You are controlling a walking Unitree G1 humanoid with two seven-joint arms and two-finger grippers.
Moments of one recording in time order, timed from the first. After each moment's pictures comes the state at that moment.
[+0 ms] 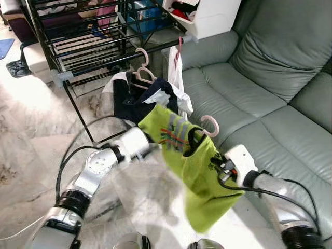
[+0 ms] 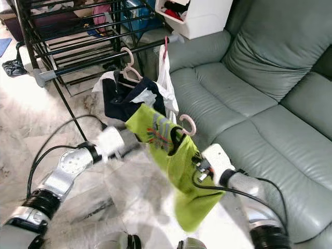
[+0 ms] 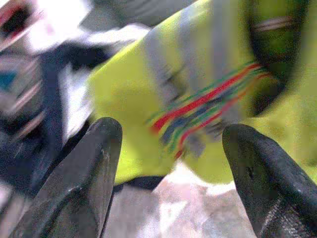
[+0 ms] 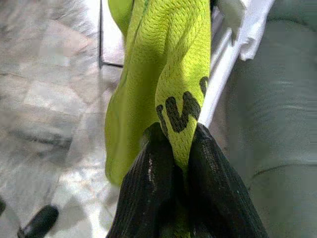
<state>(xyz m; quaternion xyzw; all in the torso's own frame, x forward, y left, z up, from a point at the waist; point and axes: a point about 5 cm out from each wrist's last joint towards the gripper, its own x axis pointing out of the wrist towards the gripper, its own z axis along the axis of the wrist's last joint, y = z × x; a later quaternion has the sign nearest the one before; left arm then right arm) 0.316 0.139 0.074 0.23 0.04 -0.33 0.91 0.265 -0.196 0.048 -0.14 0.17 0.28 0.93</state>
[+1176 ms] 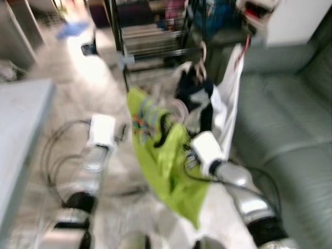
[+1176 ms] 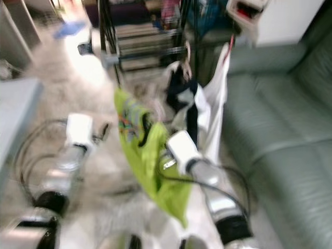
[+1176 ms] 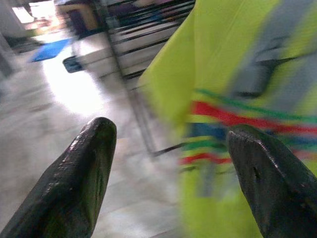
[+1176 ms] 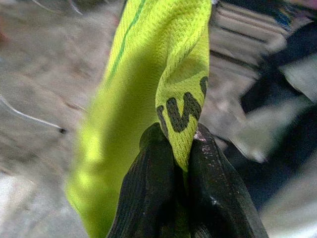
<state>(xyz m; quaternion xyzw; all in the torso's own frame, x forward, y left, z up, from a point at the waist) 0.328 0.153 0.068 0.07 0.08 -0.07 0.99 0.284 -0.127 0.062 -0.15 0.13 0.26 0.95</state>
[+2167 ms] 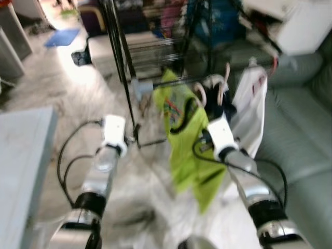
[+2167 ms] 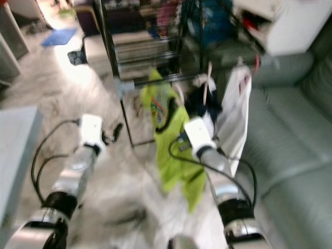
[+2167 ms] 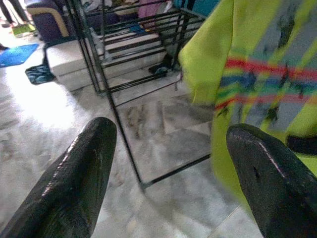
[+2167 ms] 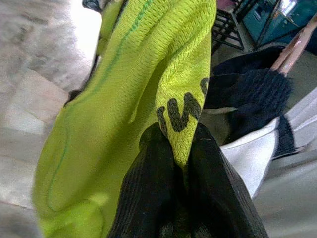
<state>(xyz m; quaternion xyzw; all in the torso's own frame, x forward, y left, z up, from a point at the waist) 0.329 0.145 0.071 0.05 0.07 -0.09 0.99 0.315 -0.149 0.070 -0.17 0.11 0.15 0.97</state>
